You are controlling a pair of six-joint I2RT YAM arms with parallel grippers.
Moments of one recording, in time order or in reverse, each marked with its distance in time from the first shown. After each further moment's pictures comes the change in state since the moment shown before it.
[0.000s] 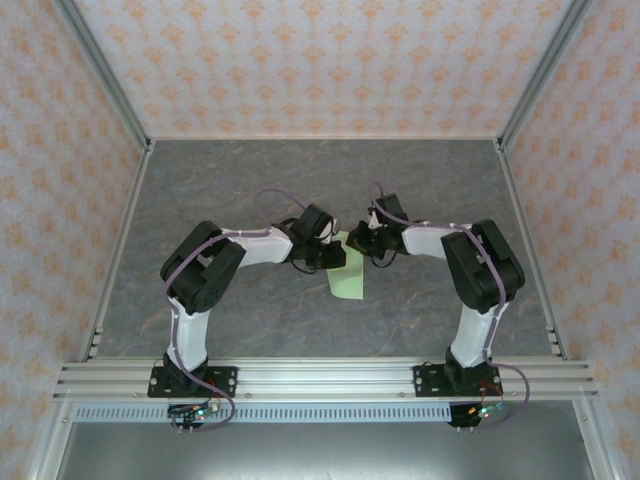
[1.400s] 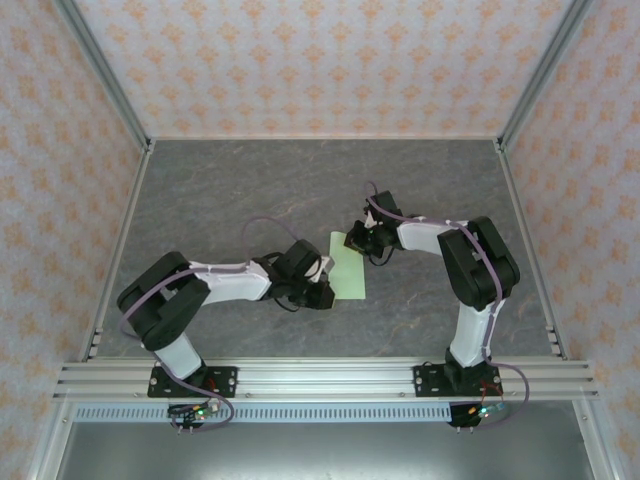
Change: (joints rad) left arm -0.128 -0.340 -0.371 0.008 0.027 0.048; right arm 0.018 0.025 0.066 -0.106 0.038 -0.040
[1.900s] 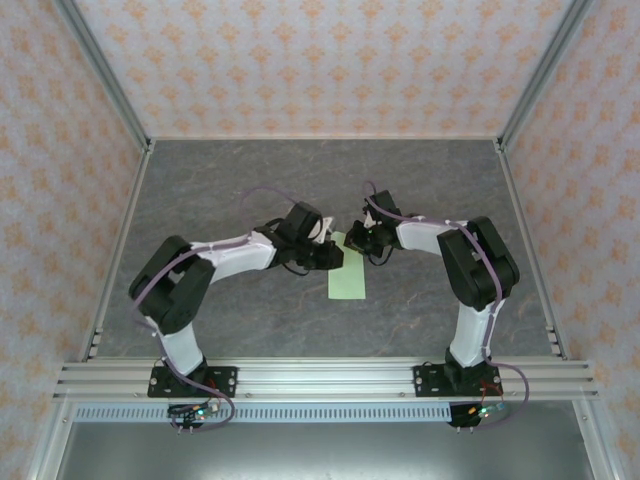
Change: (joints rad) left arm 0.130 0.163 0.276 -0.017 0.064 -0.005; right arm 0.006 0.000 0.011 -0.018 0.014 -0.008
